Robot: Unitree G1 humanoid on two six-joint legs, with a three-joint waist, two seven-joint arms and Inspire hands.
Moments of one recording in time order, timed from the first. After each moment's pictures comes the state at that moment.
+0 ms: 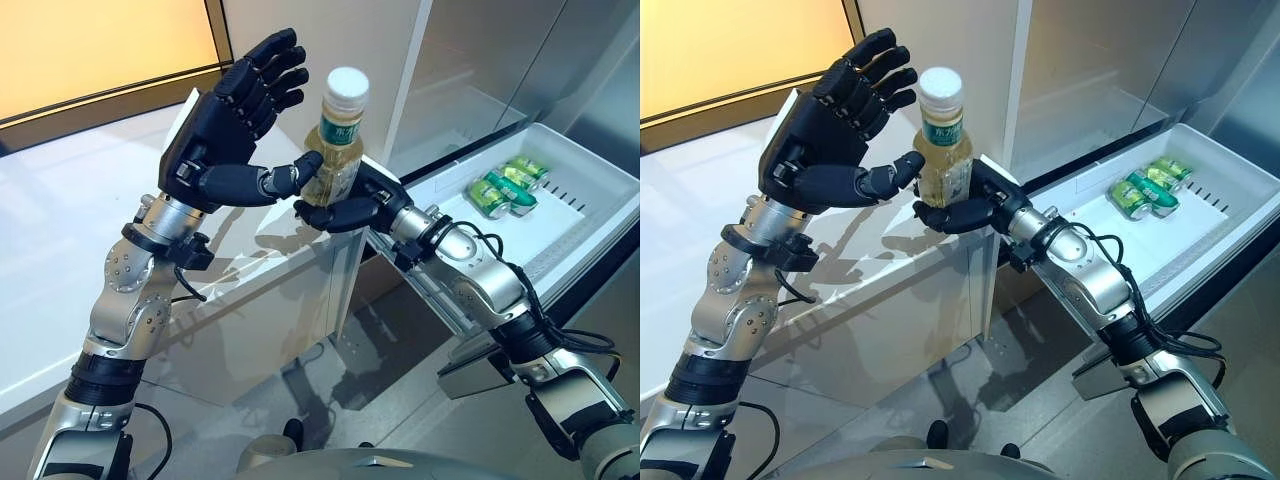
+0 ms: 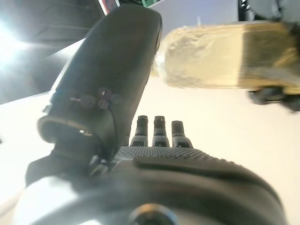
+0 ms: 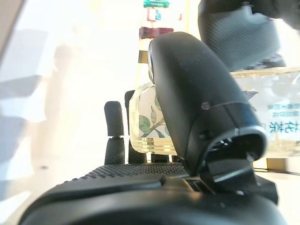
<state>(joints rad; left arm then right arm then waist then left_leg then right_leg) -0.24 0.59 0.00 -0.25 -0.80 -0.18 -0.35 -0.56 -0.54 0.41 -0.07 0.58 0.14 0.20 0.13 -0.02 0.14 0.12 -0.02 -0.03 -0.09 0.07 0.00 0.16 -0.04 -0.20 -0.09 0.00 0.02</state>
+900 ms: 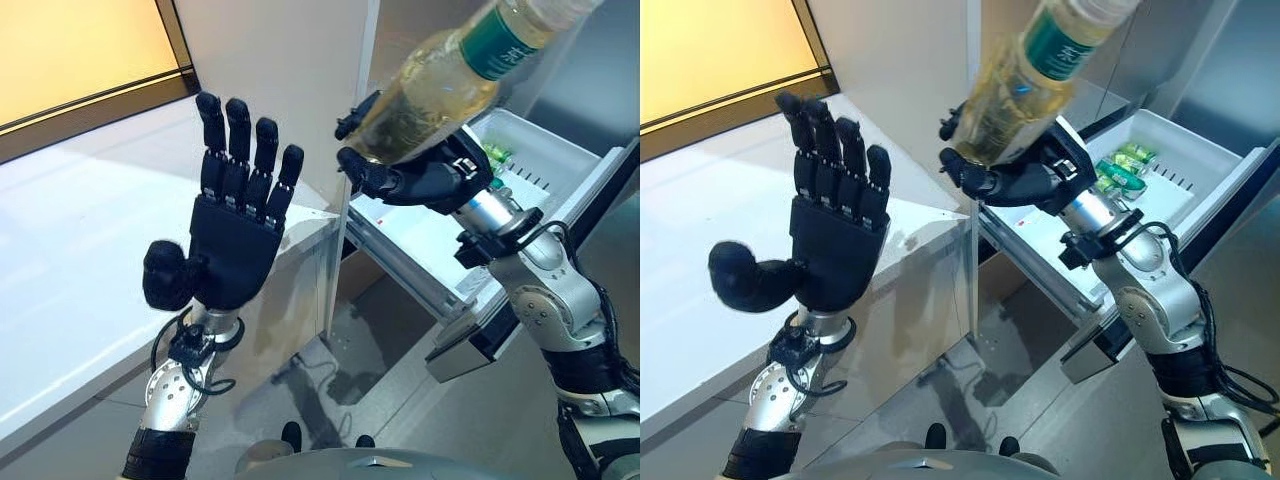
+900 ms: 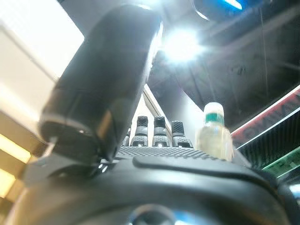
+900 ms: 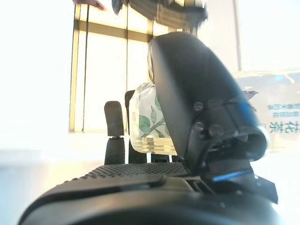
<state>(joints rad) 0.09 0.25 -0.05 -0.19 -1.66 0.33 -1.02 -0.31 -0.63 0.06 -0.36 0.77 0.13 0.26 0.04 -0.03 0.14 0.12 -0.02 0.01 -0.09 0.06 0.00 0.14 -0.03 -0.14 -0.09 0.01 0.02</state>
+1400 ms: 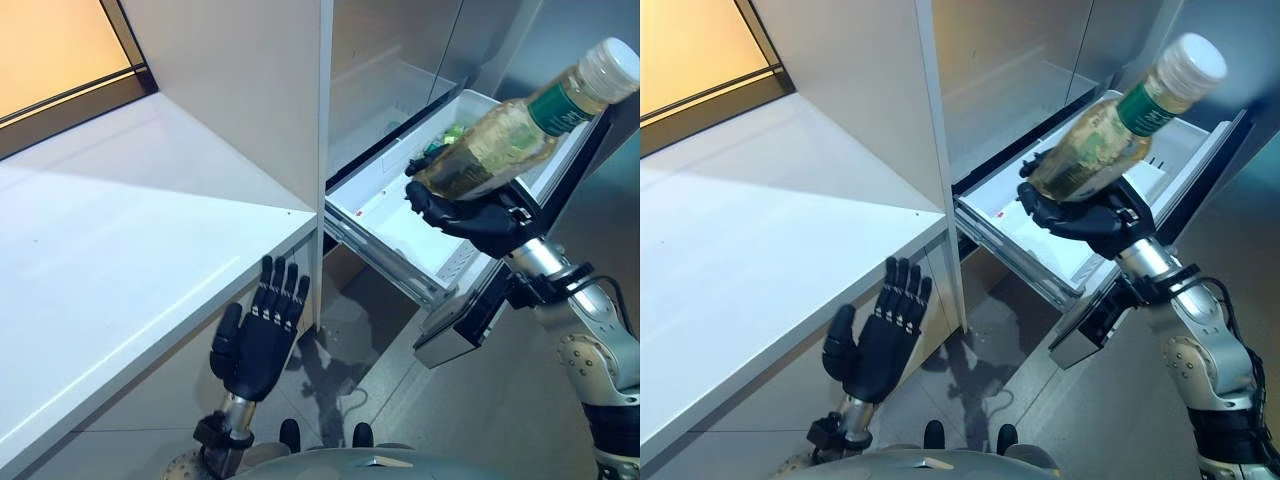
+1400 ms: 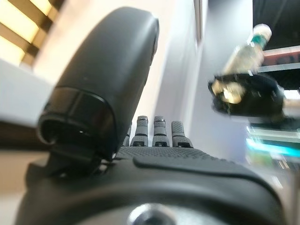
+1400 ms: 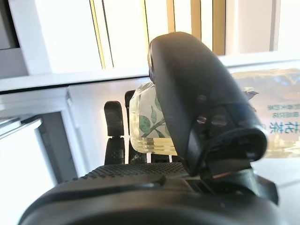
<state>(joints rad) 0.30 0.13 -0.02 0.43 -1.41 0.49 -1.07 0.00 -0.65 -0.16 -0.32 0.84 0.13 0.31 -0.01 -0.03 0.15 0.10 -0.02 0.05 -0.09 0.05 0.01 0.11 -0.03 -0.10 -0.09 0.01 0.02</state>
